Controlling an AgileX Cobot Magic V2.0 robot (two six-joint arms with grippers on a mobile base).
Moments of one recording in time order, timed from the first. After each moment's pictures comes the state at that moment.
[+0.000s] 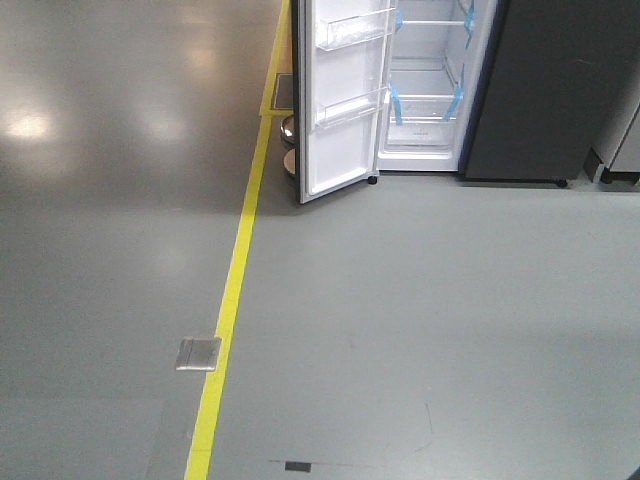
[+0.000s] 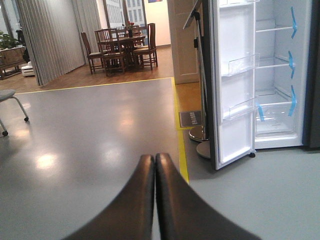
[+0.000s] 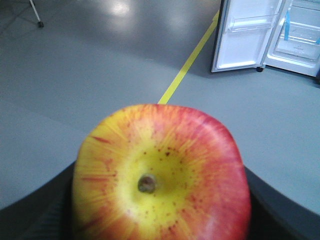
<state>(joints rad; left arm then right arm) 0.03 -0.01 0.02 0.24 0.08 -0.19 -0.04 0.60 -1.10 0.42 1.16 -0.34</state>
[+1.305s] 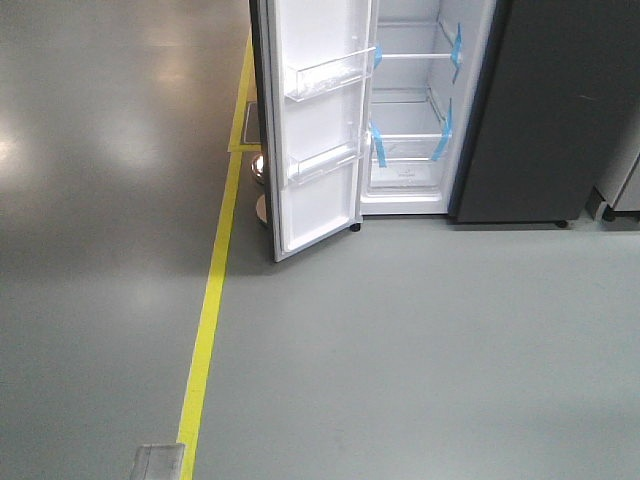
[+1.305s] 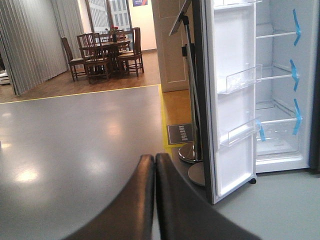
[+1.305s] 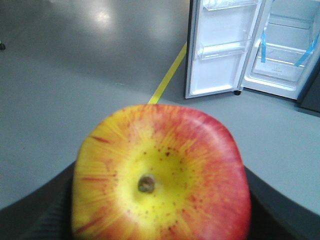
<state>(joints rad) 0.03 -0.01 0.02 0.24 0.08 -0.19 -0.04 0.60 -1.10 0.42 1.16 -0.34</state>
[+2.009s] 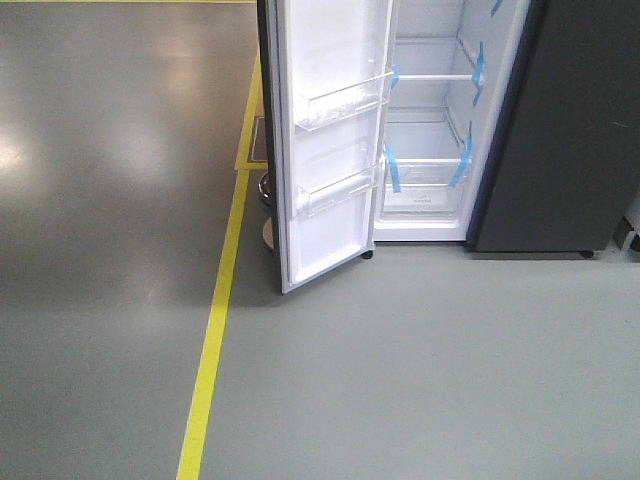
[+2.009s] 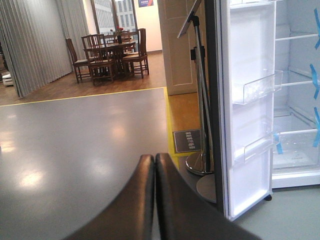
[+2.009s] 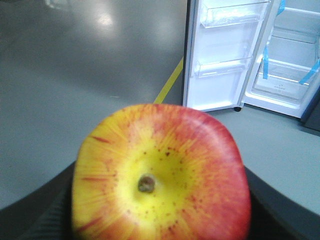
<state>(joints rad) 0.03 -0.01 0.02 0.24 0.08 -0.19 -0.04 0.60 -1.10 0.42 1.16 -0.34</state>
